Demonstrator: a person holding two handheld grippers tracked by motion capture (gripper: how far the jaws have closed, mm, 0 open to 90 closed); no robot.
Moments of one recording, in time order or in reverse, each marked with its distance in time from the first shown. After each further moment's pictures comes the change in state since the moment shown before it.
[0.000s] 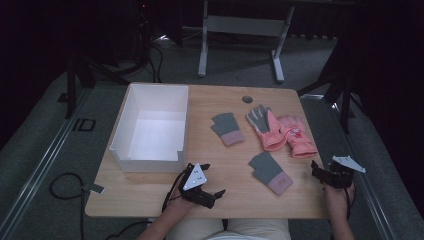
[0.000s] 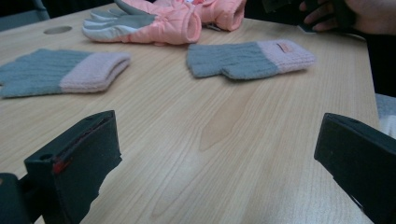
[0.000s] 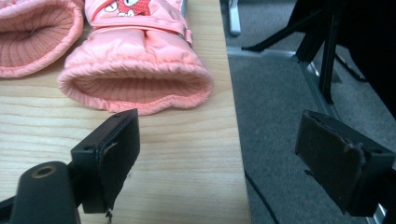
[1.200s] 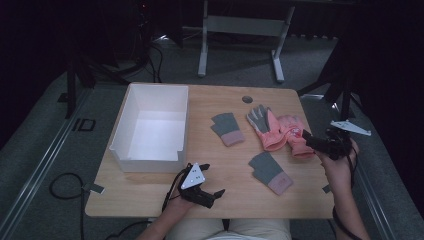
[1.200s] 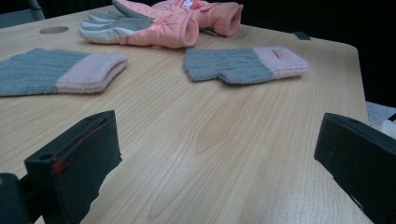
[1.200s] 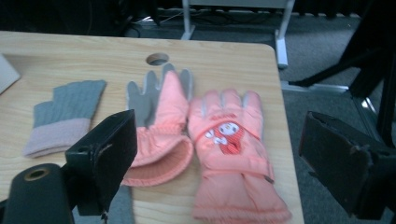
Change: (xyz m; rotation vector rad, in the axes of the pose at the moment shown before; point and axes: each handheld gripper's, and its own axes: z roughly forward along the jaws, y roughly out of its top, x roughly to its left) left arm 0.003 -0.001 -0.001 -0.016 -0.025 -0.027; right arm 0.046 0.124 -0.034 -0.059 0.191 0.005
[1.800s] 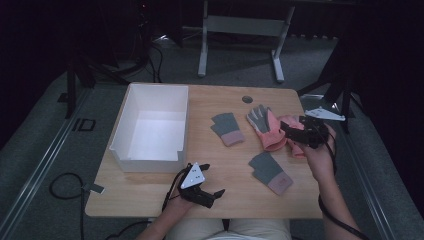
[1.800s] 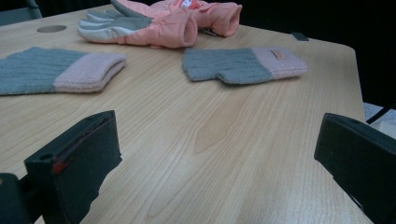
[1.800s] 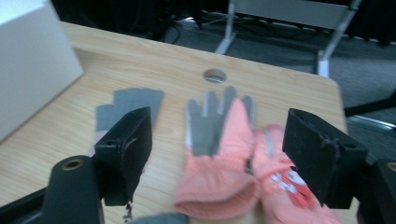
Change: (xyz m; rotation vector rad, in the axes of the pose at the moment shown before) left arm 0.001 0.000 0.000 -0.001 -0.009 -0.008; right arm 0.060 0.031 0.017 -0.004 0.143 -0.136
